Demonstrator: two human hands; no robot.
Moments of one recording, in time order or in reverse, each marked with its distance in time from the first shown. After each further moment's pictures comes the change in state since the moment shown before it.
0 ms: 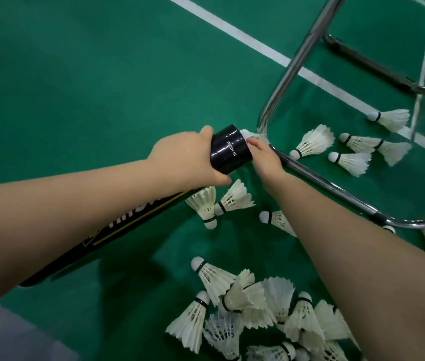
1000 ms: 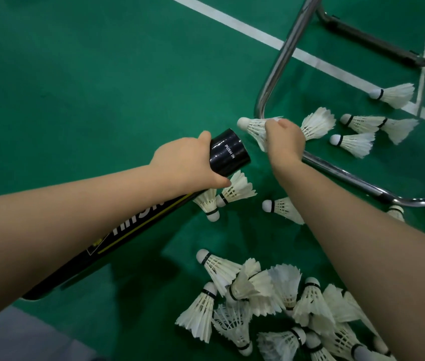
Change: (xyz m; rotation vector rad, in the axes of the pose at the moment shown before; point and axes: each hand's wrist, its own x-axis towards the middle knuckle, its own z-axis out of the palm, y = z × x) left_hand -0.003 0.005 0.015 0.005 -0.080 0.002; right_hand -0.016 -0.016 -0.020 0.031 0.383 -0.046
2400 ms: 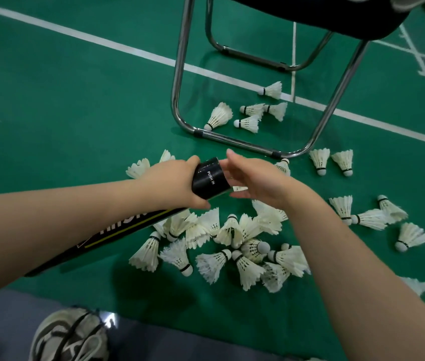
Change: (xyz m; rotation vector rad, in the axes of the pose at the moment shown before) left_hand -0.135 0.122 0.013 0.108 -0.050 0.338; right_hand -0.178 0.057 -0.199 0.215 -0.690 0.105
